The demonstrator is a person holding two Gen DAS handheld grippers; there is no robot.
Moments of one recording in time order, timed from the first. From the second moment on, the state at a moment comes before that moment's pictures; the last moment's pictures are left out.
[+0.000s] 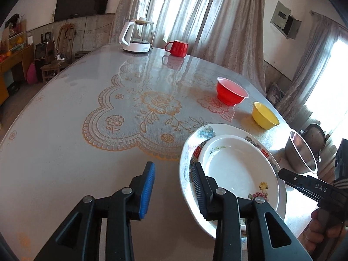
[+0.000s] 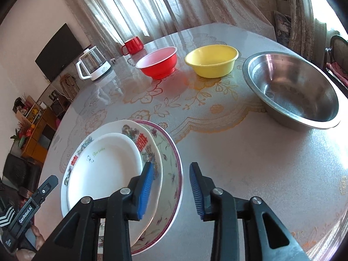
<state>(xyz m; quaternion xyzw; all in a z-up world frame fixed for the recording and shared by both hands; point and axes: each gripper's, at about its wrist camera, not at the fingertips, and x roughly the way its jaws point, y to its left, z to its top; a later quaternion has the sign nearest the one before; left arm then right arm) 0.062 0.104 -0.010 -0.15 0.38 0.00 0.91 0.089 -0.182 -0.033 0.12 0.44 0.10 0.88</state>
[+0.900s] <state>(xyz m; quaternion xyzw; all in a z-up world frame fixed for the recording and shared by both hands) 0.064 0.058 -0.015 -0.07 0.40 -0.03 0.91 0.090 -0.183 -0.042 0.12 0.45 0.12 0.88</state>
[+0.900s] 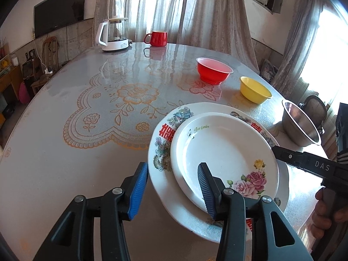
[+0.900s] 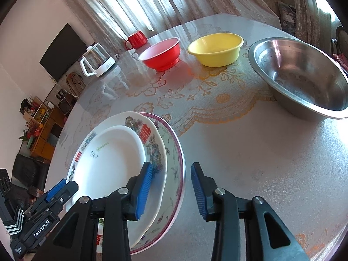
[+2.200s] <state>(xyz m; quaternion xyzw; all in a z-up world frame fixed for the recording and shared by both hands) 0.122 -0.051 0.042 -0.05 0.40 -0.18 0.90 0.058 -0.324 0.019 0.16 0.37 -0.06 0.91</state>
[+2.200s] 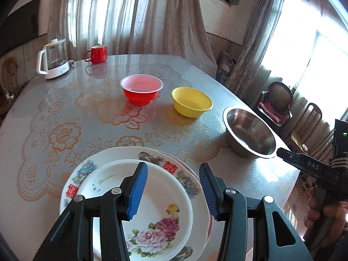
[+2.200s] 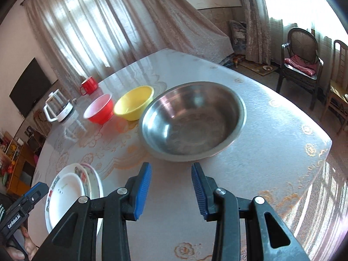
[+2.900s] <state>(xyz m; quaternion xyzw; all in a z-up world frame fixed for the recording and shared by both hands) 0.222 -0.194 0.000 -0.07 0.49 -0.28 0.82 0.116 -0.412 -0.002 0.25 0.39 -0.12 0.88</state>
